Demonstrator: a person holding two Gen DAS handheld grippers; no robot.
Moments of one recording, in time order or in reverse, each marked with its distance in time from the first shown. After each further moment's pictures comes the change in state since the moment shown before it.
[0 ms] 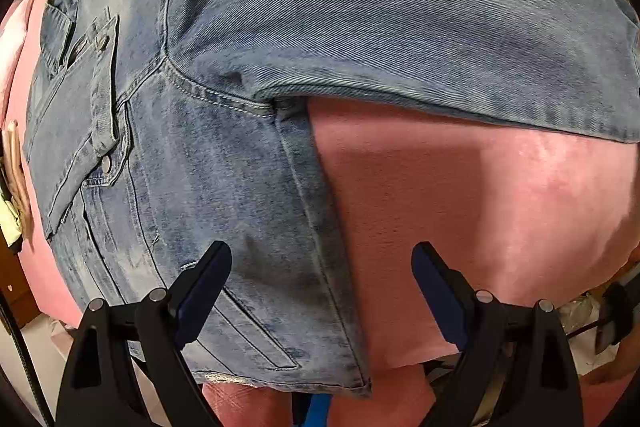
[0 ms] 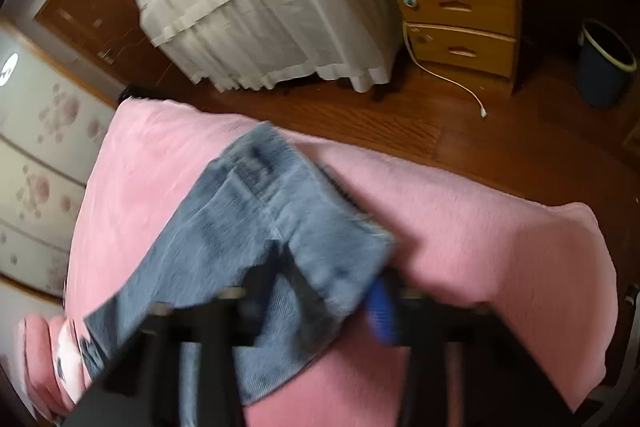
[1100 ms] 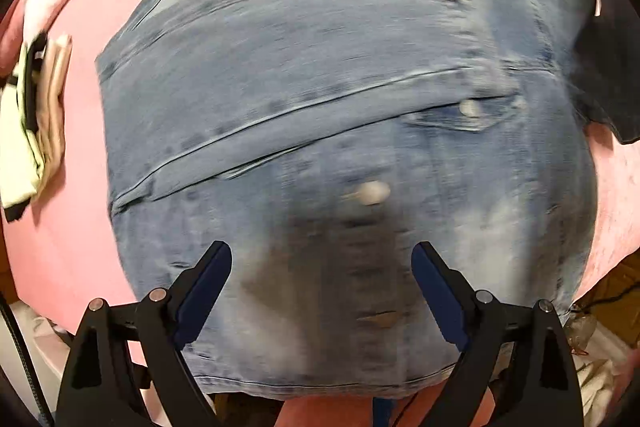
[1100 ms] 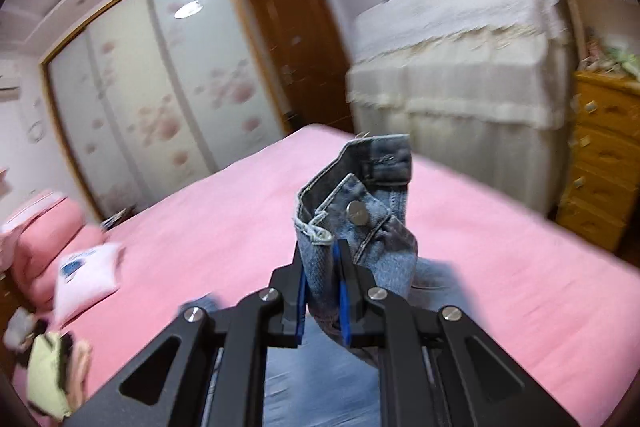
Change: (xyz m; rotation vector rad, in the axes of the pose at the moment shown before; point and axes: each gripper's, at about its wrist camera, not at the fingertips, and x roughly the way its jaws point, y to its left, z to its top) left arm 0.009 0.380 -0.076 -0.142 -0.147 -0.080; right arm -0.132 0.369 -0.238 -0.577 -0.379 0.327
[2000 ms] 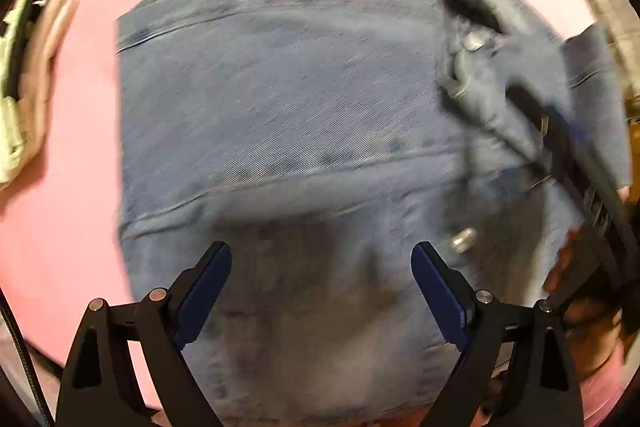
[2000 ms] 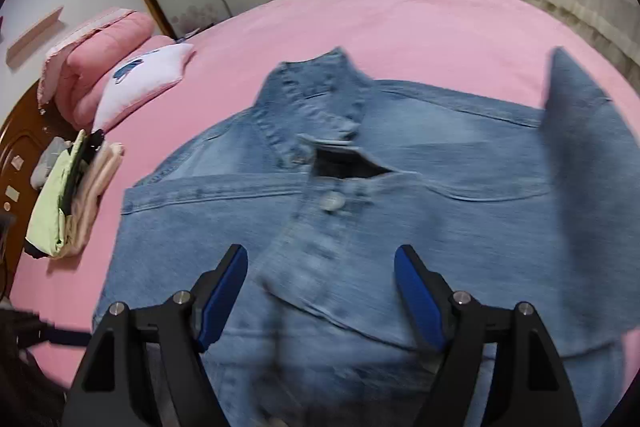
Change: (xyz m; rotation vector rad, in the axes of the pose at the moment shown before) left arm 0.043 0.130 0.025 -0.111 -0.075 -0.219; right arm 0.082 0.101 -0.178 -0.278 0.555 0.217
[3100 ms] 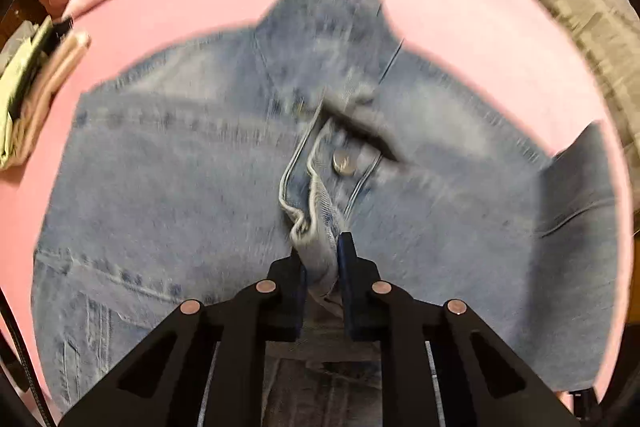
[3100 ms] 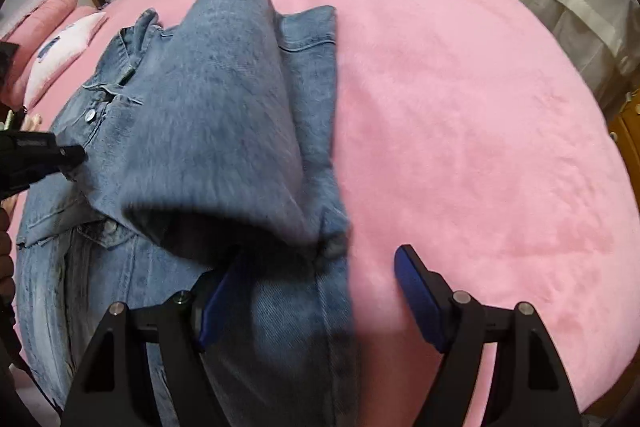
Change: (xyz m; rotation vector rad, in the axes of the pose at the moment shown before) left arm 0.028 -0.165 0.060 -0.207 -0.425 0.113; right arm -0.054 -0.209 -0.042 0.037 0.210 -0.198
